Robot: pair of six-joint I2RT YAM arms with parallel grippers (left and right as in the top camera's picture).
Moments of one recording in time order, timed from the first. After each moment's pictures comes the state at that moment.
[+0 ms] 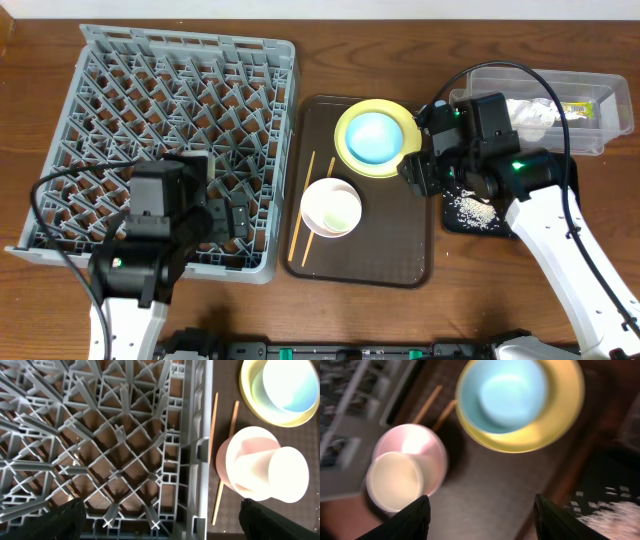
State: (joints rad) left arm -0.08 0.93 0.93 -0.96 0.13 -0.15; right arm 0.29 1.39 1.16 -0.80 -0.30 0.01
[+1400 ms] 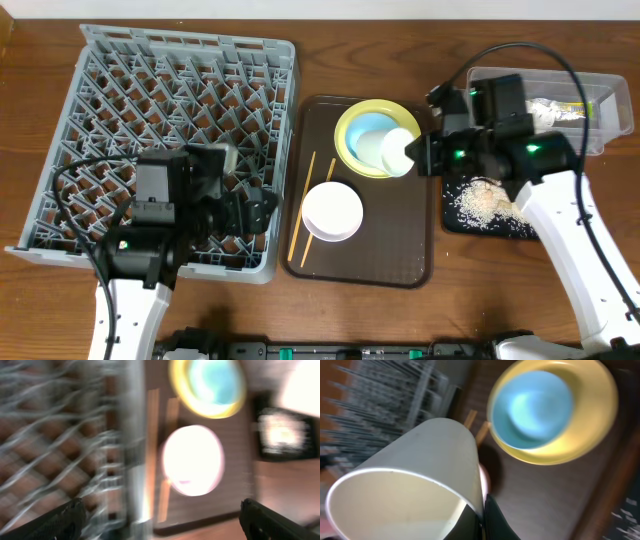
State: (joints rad) left arm -0.08 1.00 0.93 -0.87 0.48 -0.16; right arm 0.21 1.44 1.26 -0.82 -0.54 0.20
